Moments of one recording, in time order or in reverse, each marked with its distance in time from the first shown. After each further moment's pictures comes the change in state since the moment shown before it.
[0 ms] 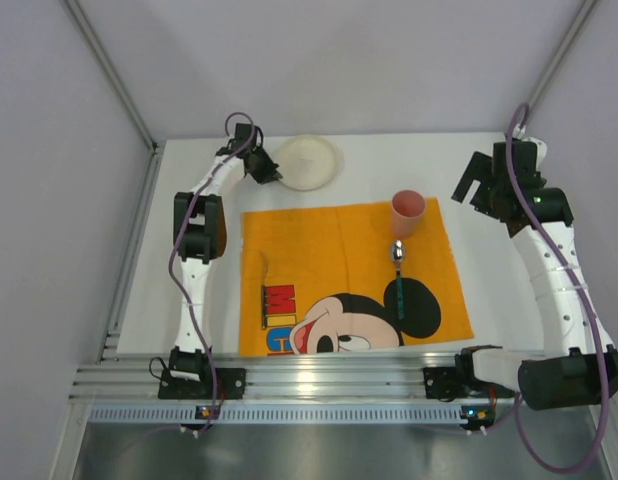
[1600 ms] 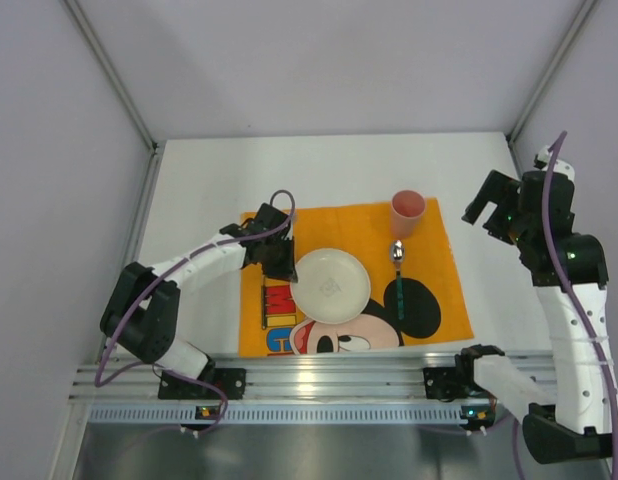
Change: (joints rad) left arm -0.393 -0.998 -1.229 0.008 0.081 0.295; right arm -0.004 -0.259 -0.036 -0.095 -0.082 0.020
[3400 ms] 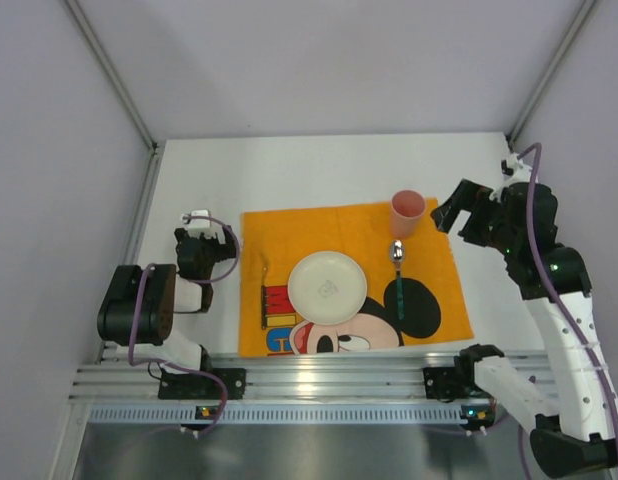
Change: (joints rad) left arm 0.563 0.058 -0.658 1.556 -0.230 0.434; right arm 0.084 -0.104 -0.180 0.187 -0.269 -0.001
